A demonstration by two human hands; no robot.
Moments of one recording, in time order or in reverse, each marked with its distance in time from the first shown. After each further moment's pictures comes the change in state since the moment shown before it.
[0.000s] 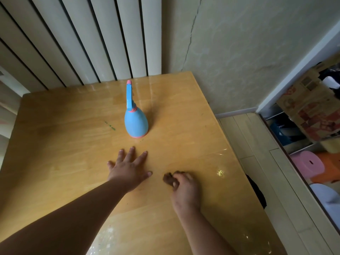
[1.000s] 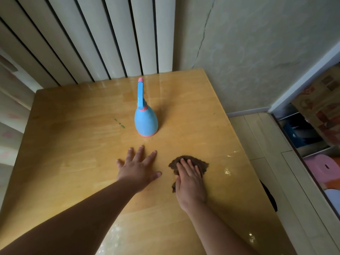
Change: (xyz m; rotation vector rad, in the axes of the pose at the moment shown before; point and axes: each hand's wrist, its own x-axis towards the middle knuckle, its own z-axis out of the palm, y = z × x) left_hand 0.002 -0.002 0.003 -0.002 -0.007 -0.011; right_hand 0.029 0.011 0.022 -0.180 -0.088 -0.331
